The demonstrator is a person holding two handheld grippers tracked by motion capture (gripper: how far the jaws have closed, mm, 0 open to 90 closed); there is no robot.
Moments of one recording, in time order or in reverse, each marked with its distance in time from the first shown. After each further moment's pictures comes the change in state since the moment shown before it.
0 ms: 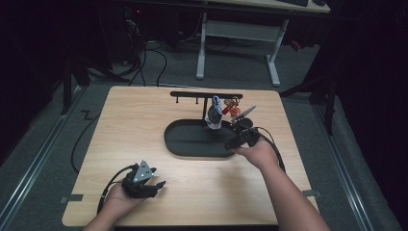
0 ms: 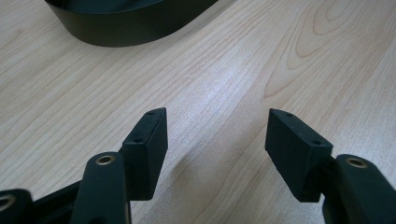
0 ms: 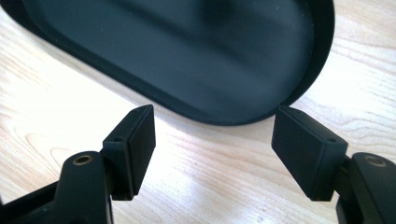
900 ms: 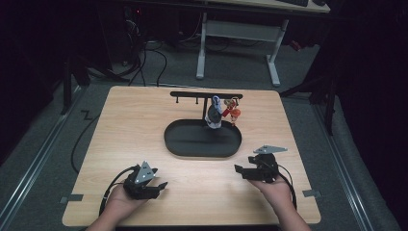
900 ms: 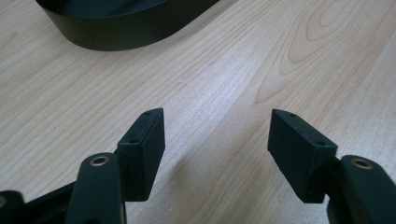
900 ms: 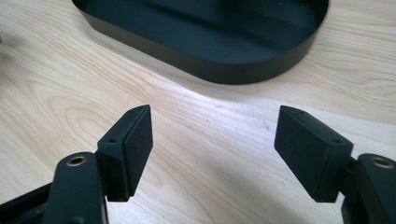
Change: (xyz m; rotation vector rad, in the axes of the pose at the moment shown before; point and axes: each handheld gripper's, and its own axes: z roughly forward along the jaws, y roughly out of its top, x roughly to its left) left arm -0.007 0.001 0.001 -0.012 -0.002 -0.011; right arm -0.014 -0.124 0.011 -0.438 0.096 -0.049
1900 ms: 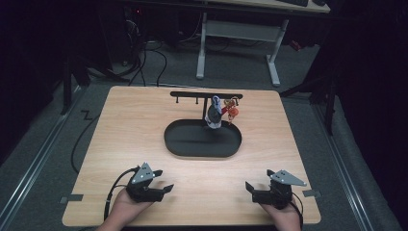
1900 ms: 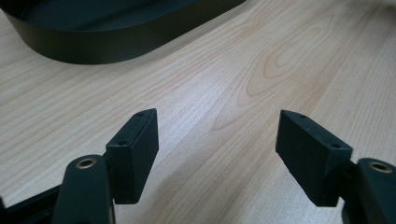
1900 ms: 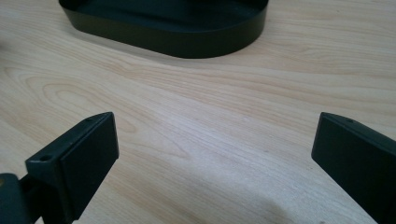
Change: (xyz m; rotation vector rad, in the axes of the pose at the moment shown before) left arm -0.006 0.001 -0.001 -0.103 -0.101 -0.113; right arm -0.001 -0.076 -0.024 -0.221 -0.107 0.005
